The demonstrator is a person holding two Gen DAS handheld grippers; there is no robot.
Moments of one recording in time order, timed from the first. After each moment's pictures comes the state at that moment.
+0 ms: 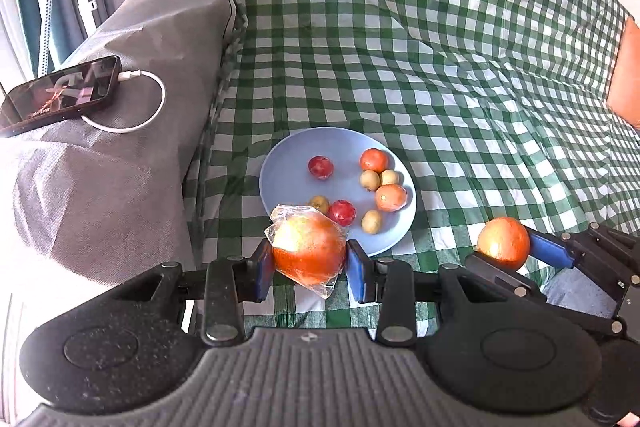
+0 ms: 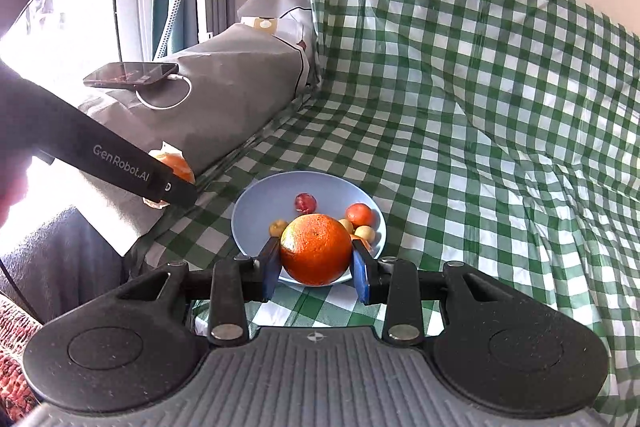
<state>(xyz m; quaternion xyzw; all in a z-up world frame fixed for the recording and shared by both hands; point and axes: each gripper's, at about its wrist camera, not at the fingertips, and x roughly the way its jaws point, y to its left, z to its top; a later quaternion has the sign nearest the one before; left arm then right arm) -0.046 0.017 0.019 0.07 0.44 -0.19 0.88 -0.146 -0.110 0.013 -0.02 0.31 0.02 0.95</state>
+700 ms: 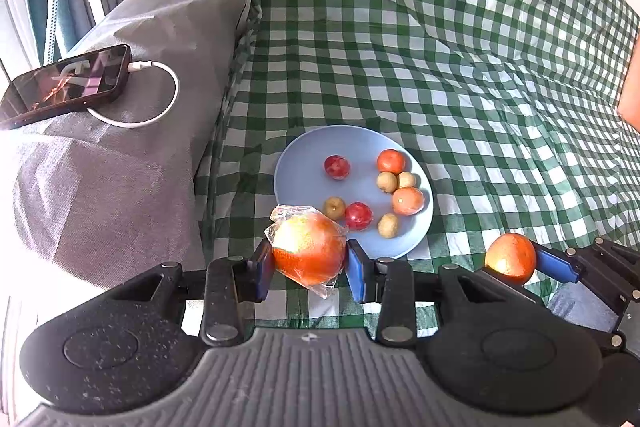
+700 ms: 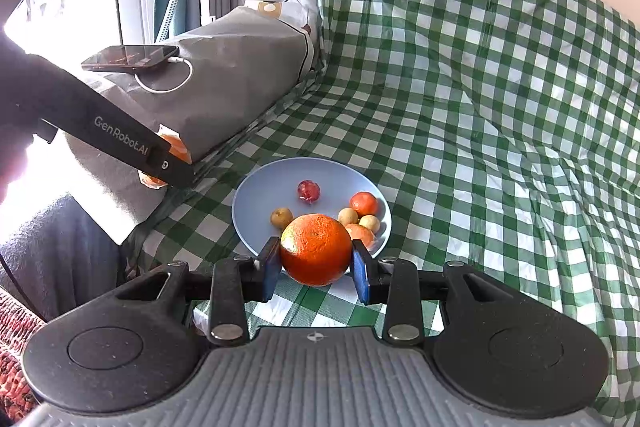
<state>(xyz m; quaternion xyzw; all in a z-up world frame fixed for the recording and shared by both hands) -0.027 0.022 0.013 0.06 0.45 -0.18 0.87 -0.129 -0.115 0.002 -0.02 0.33 0.02 0.94</state>
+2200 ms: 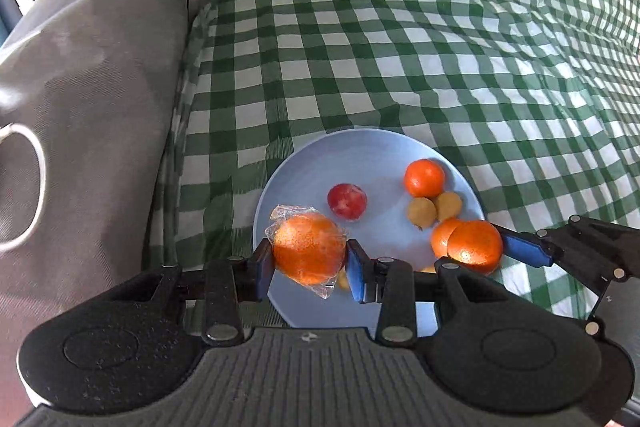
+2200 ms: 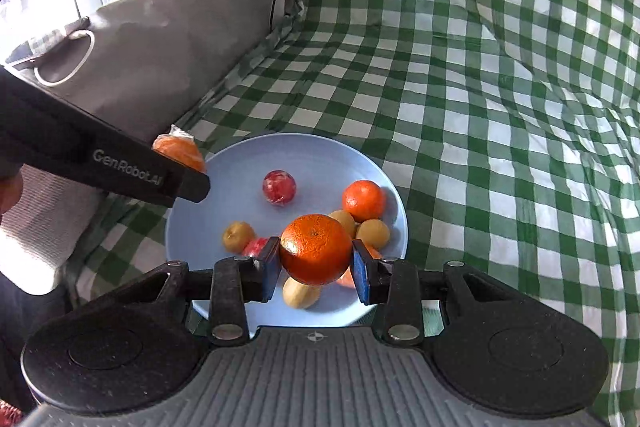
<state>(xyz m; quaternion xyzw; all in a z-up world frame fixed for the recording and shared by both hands) 0.093 -0.042 -0.056 0.14 0.49 -0.19 0.84 0.004 -0.145 -0.066 0.03 0.40 0.02 0.91</state>
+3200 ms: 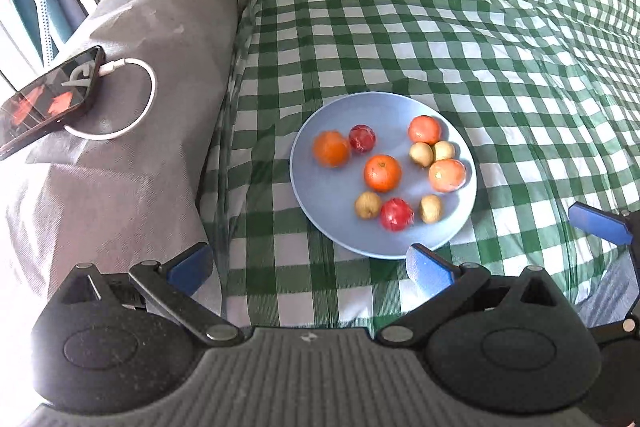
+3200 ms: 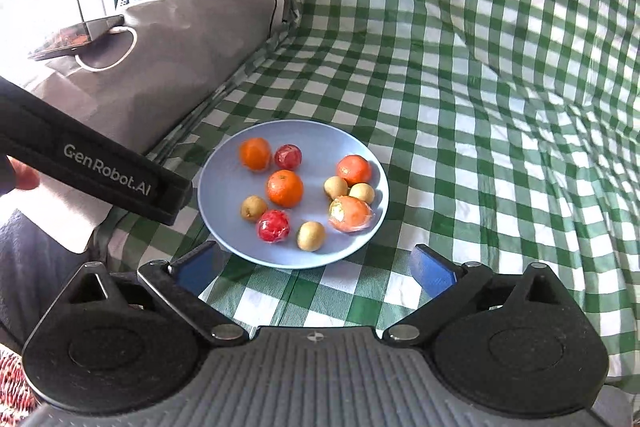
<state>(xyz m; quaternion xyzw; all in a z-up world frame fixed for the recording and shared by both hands) 0.002 -0.013 -0.013 0.15 0.48 -0.13 0.85 -0.075 -0.123 -0.030 0.01 0.39 -0.01 0.92</state>
